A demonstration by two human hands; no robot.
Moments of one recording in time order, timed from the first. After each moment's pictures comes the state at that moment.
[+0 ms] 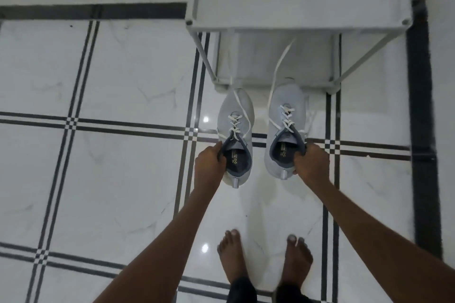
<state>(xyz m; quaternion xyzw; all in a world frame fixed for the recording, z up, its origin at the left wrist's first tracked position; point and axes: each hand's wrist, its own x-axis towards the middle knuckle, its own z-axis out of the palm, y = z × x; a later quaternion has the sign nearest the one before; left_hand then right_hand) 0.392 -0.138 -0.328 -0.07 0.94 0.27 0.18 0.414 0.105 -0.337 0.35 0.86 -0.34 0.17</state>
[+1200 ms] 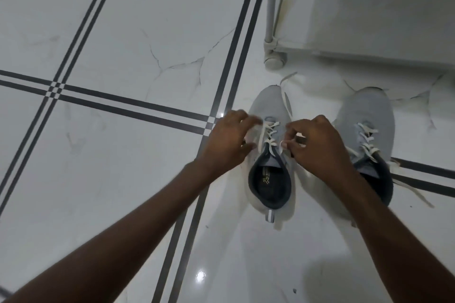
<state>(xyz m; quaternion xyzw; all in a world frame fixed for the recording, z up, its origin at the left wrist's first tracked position) 0.314 -0.238 -0.559 0.19 0.95 0.24 0.09 0.324 -0.022 -0.570 -0.01 0.94 -0.33 0.11</state>
